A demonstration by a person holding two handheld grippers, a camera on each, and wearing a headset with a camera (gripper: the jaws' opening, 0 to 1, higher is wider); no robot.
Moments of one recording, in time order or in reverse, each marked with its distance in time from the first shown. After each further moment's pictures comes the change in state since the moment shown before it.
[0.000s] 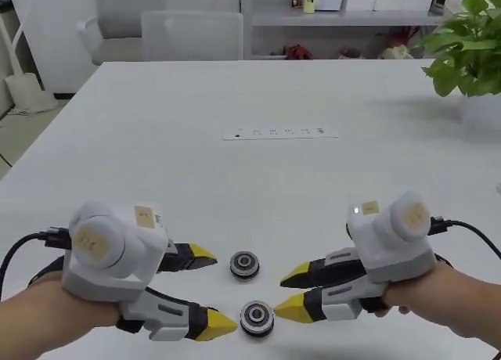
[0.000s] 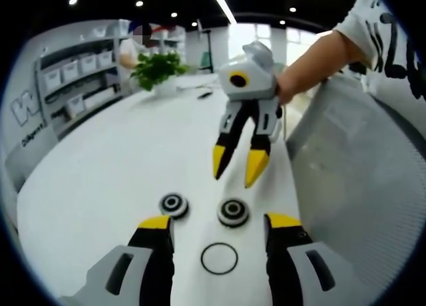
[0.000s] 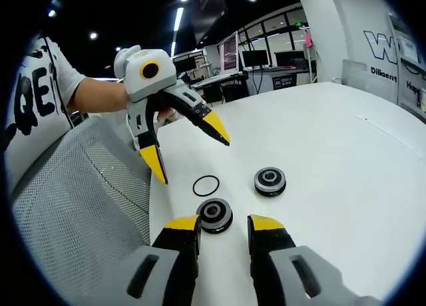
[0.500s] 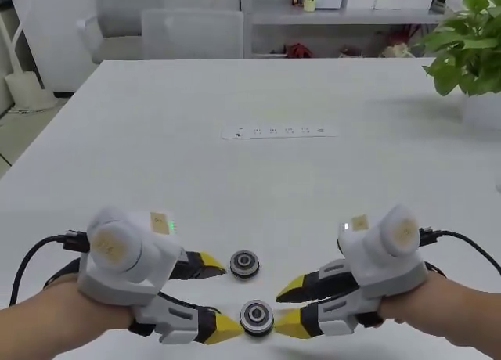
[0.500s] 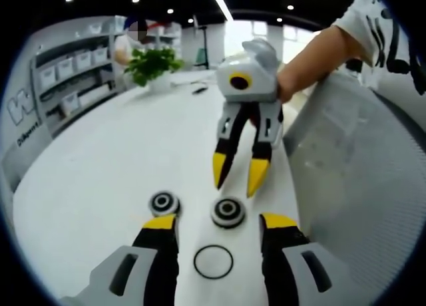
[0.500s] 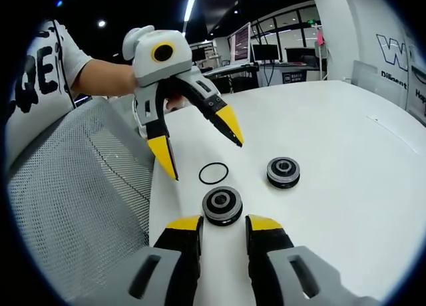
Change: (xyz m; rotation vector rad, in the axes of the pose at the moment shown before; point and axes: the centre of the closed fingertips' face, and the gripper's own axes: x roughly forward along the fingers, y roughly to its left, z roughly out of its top) left arm 0.013 -0.006 -0.006 -0.001 0.023 -0.033; right arm 0.012 0.009 -0.015 -0.057 0.049 0.032
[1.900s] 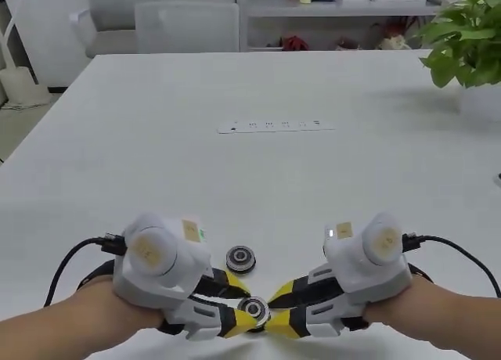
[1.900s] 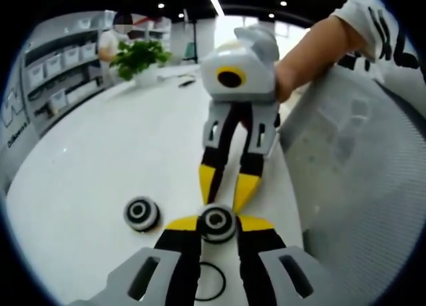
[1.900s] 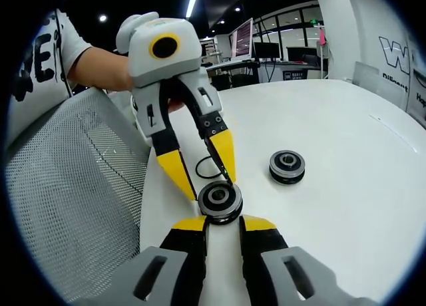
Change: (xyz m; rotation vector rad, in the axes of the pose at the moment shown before) left arm 0.034 -0.015 -0.003 0.014 0.036 -0.074; right arm 0.012 -0.001 -0.009 -0.020 0.016 -0.013
